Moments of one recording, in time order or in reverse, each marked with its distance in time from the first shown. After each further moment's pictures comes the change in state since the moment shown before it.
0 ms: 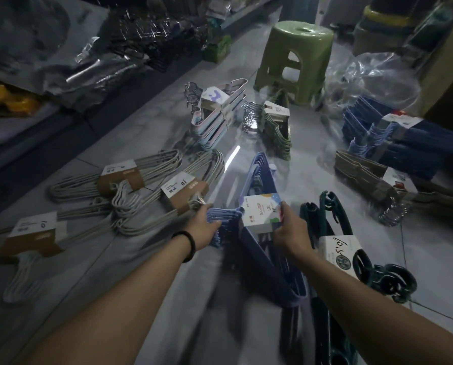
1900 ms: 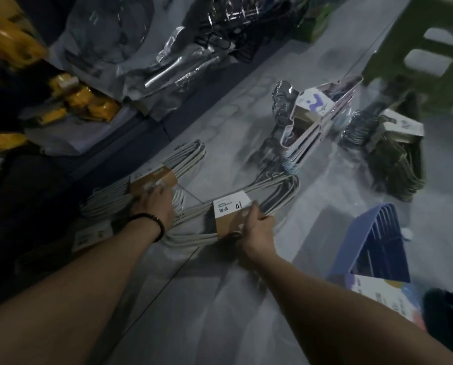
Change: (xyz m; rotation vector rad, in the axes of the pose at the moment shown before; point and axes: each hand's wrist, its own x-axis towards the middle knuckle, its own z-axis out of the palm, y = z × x) left_hand 0.113 -0.078 -0.287 1.032 0.247 -0.303; right_hand 0.112 -0.189 0.228 -0.108 -0.405 -0.063
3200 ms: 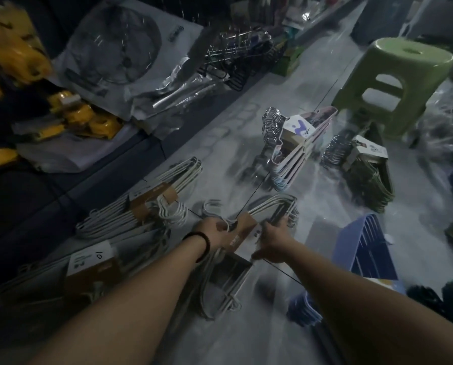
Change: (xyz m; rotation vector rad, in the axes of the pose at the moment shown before) left_hand -0.030 0.077 0.000 -0.846 -0.297 0.155; right_hand 0.011 0.000 -0.039 -0.478 -0.181 0.089
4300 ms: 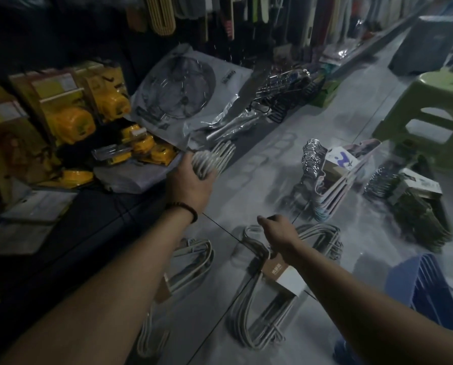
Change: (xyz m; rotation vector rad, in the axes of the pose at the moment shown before) left_hand -0.052 0.031 -0.190 -0.043 0.955 0.374; right_hand -0.012 -0.123 -0.037 0.769 0.215 -0.154
